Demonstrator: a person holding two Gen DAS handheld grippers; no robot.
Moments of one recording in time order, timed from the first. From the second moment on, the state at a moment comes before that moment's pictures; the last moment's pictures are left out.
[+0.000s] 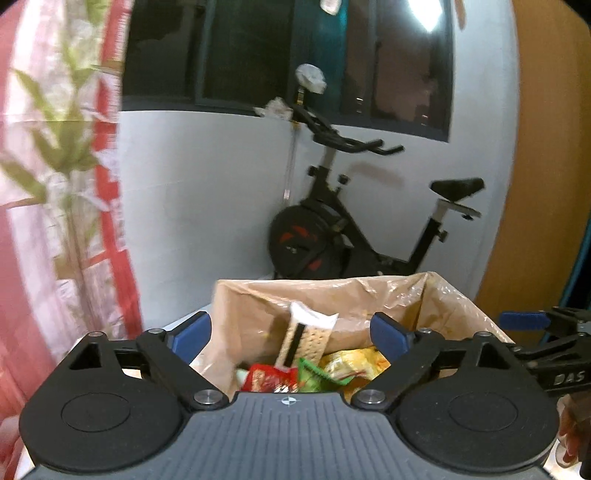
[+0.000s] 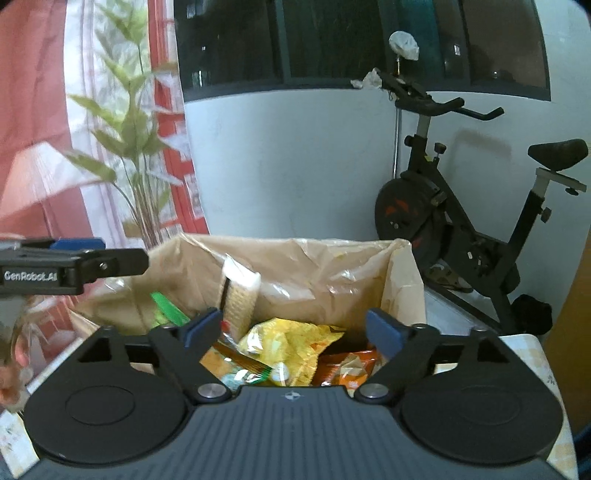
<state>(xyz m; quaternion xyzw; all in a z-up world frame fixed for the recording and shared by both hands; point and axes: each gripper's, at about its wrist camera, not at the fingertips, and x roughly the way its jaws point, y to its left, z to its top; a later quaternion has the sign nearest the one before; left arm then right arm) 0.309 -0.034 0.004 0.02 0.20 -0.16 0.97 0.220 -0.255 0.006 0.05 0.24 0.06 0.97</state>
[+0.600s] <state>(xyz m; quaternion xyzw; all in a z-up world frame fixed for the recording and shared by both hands) 0.150 -0.011 0.019 0.05 0.12 -0.09 0.99 0.093 -0.206 0.030 0.04 0.17 0.04 0.98</state>
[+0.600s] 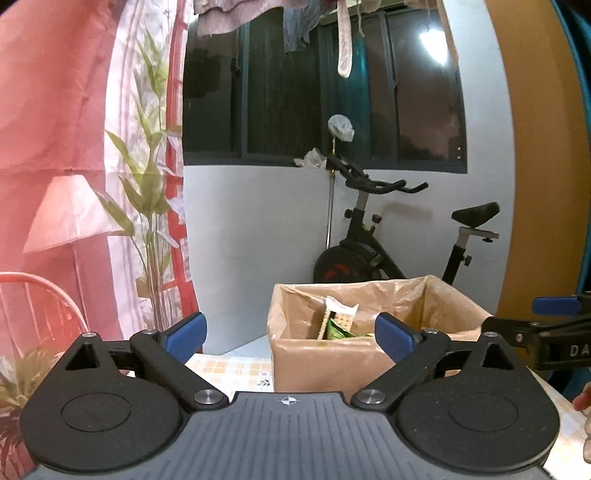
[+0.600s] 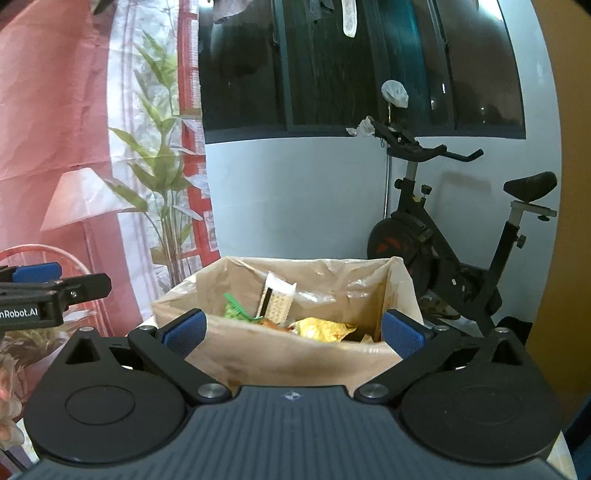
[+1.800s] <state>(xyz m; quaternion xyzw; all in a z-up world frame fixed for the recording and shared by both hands) 0.029 -0.005 0.074 0.05 0.05 -0.04 1.00 -0.034 -0.179 0.069 0.05 0.11 0.02 0.99</state>
